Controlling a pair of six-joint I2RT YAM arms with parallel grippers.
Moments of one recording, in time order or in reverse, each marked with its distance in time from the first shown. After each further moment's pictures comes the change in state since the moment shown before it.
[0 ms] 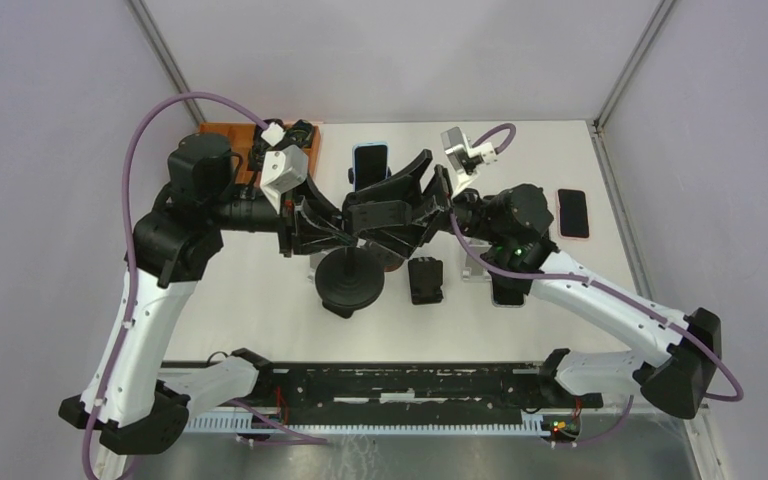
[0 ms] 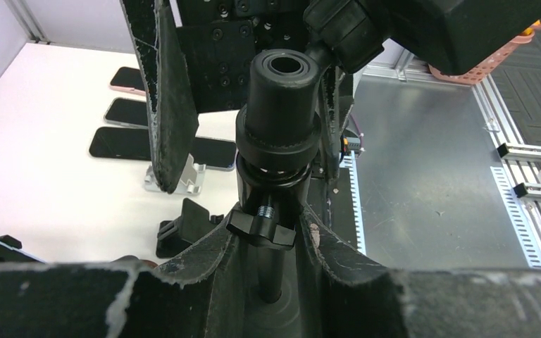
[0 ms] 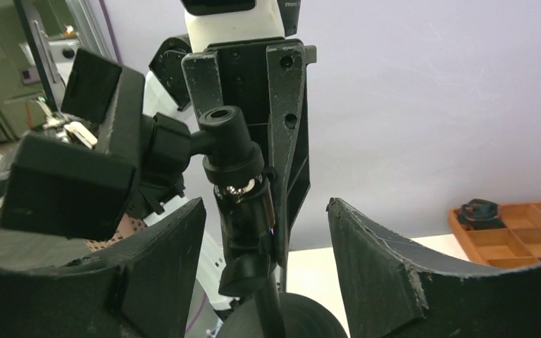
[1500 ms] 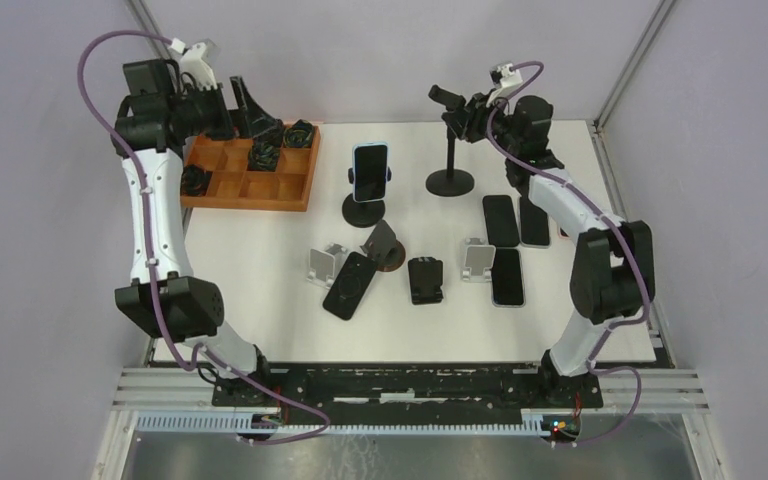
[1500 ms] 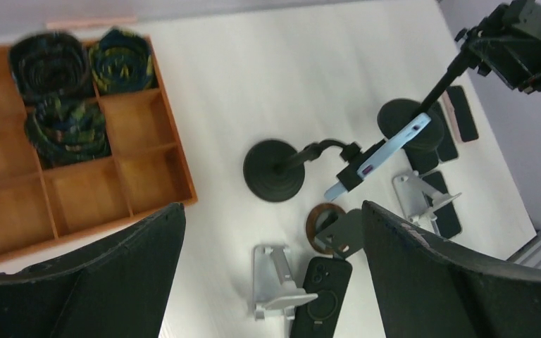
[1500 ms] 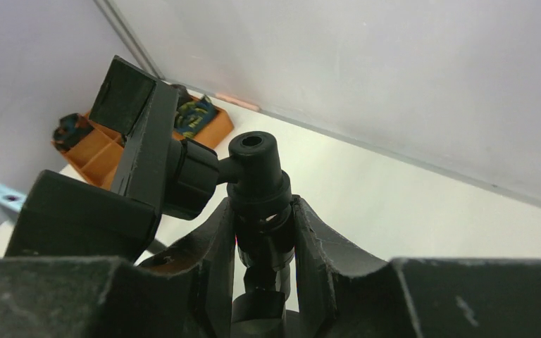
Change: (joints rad) left arm 0.644 0.575 0.408 -0.079 -0.358 -0.198; right arm -0.660 0.507 0.261 -0.282 0.154 -0.259
